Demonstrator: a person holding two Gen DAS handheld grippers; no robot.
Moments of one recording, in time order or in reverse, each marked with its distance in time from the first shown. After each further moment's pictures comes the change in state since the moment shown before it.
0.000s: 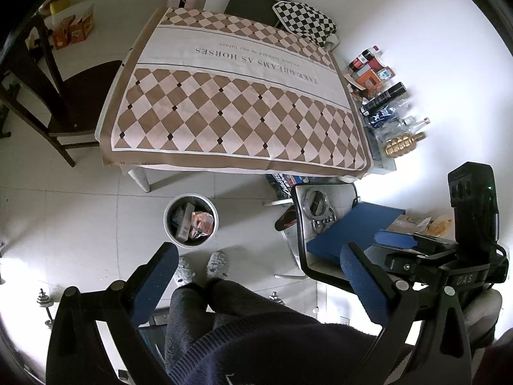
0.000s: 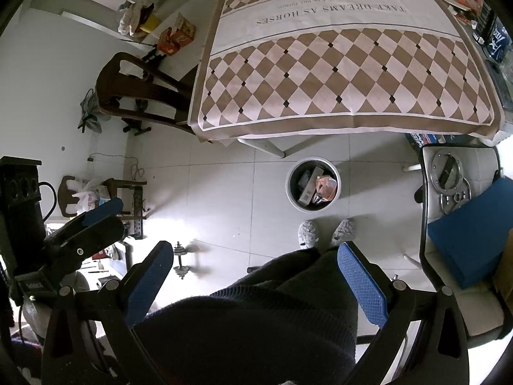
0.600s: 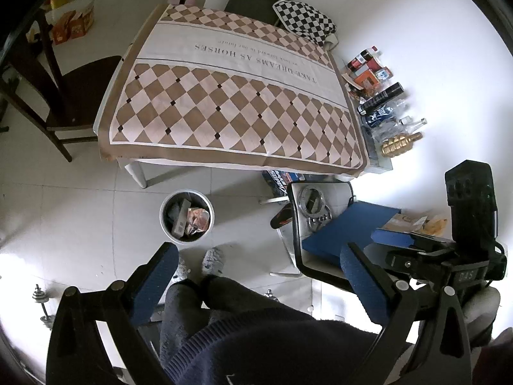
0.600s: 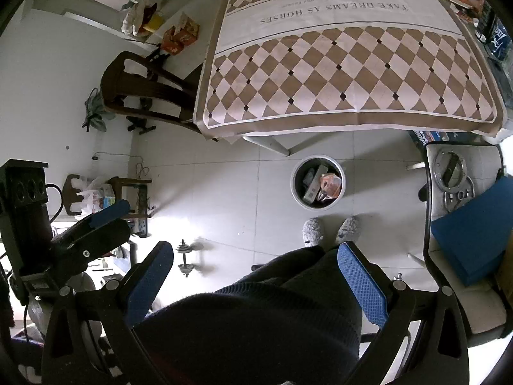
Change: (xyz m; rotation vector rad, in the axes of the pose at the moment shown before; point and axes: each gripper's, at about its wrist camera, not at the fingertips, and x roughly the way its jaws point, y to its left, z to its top) left arm -0.005 0.001 -0.001 0.009 0.005 -0.012; right arm -0.009 0.006 -0.010 -0.009 0.009 0.024
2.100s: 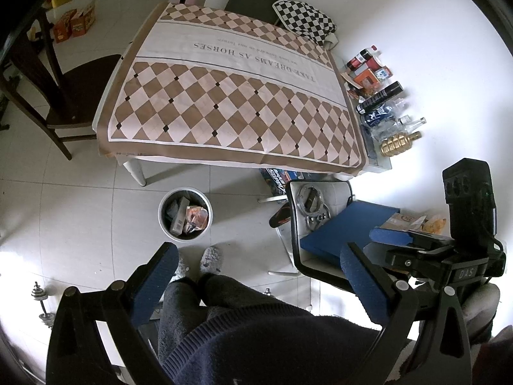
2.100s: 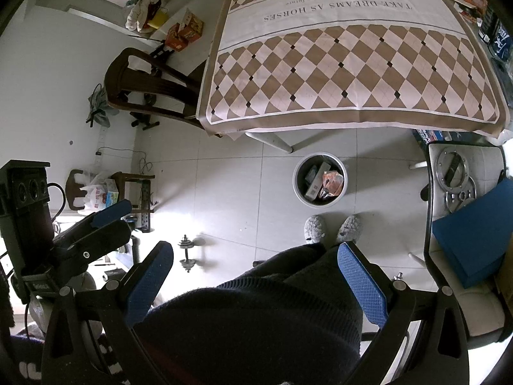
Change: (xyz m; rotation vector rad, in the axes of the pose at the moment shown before) left arm 0.000 -0.001 -0.004 -0.008 0.001 -0.002; right arm -0.003 0.000 -0.001 -0.011 0.007 0.008
